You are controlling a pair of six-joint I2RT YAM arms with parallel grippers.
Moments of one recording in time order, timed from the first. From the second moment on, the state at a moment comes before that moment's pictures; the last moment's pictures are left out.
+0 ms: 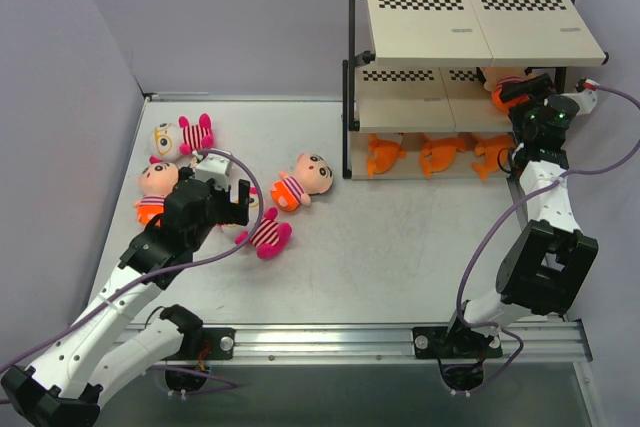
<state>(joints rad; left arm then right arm) -0.55 0.79 0.82 -0.44 -0.32 -0.12 -0.37 1.54 1.18 0.21 -0.09 0.76</state>
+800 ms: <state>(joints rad) -0.55 0.87 0.82 -0.43 -0.24 -0.17 -0.36 1.09 1.03 -0.15 0.01 0.69</state>
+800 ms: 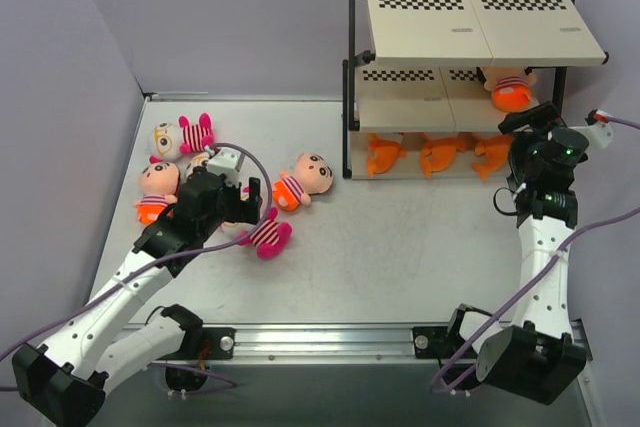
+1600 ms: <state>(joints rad) -0.30 1.71 1.30 -0.28 0.26 -0.31 0.03 0.63 0.73 -0.24 0.04 0.46</state>
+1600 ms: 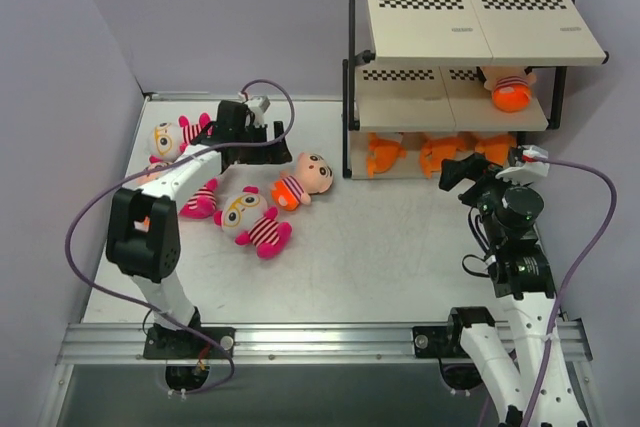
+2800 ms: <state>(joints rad) -0.38 1.89 1.26 -0.23 0.44 -0.38 0.17 0.66 0.69 -0.22 -0.10 0.36</state>
